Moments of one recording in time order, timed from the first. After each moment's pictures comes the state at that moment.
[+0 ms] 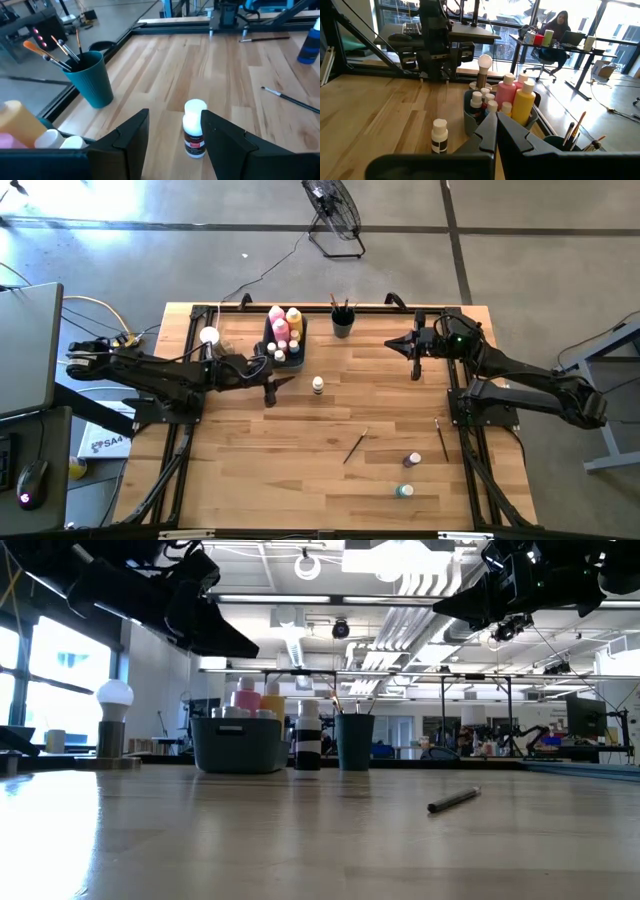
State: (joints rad) left arm 0.05 1.09 0.45 0.39 -0.26 0.06; right arm -0.58 0.76 0.43 0.24 -0.44 -0.19
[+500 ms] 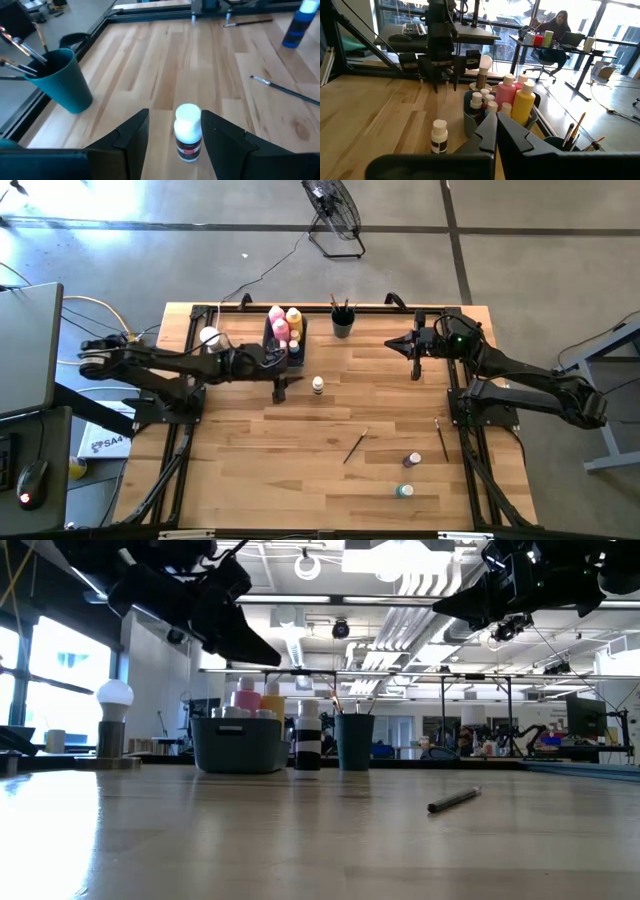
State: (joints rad) left arm 0.15 1.24 0.60 0.29 -0.06 0.12; right arm -0.58 0.76 0.43 0.24 -0.44 -0.19
